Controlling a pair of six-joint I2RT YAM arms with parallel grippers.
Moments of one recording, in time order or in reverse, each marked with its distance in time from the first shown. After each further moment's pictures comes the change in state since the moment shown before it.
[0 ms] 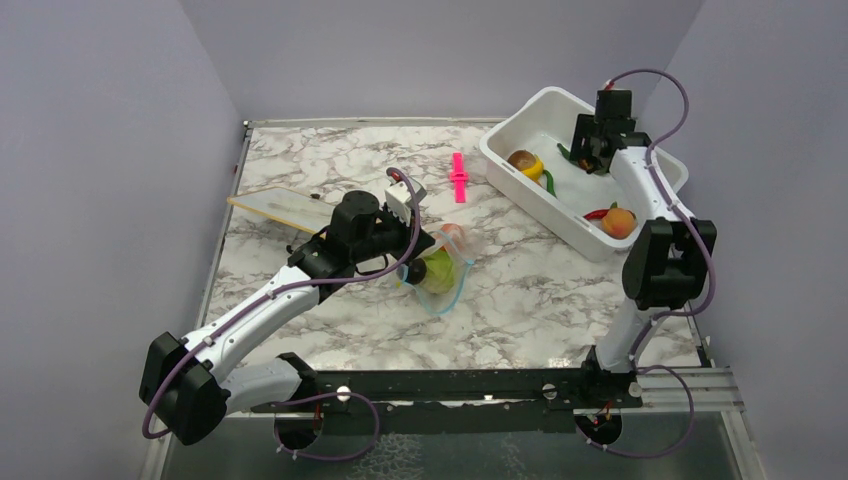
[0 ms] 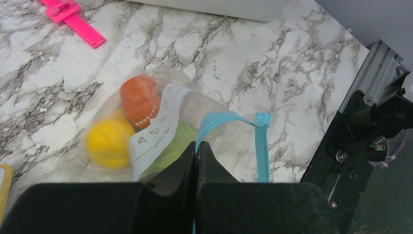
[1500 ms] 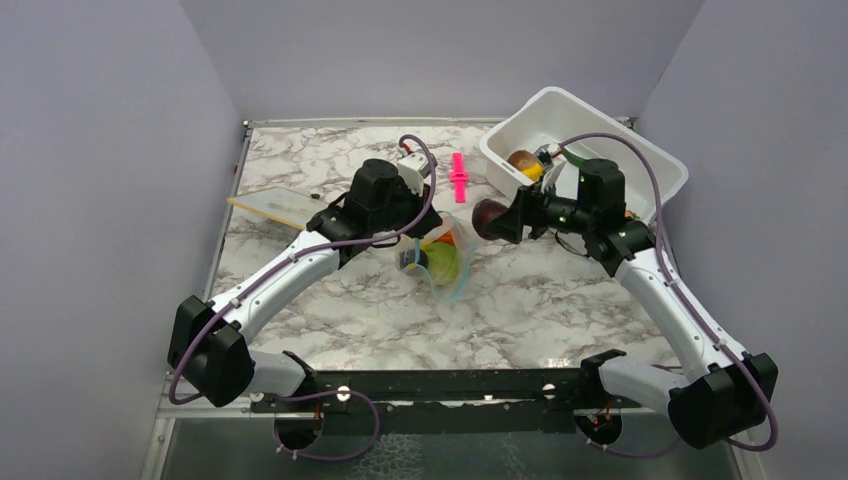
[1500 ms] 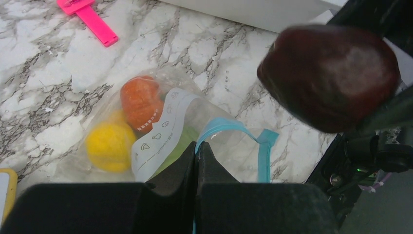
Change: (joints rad) left arm 0.033 0.206 0.239 -0.124 -0.015 -0.058; right arm 0.325 -0.747 -0.616 0.155 -0.955 0.151
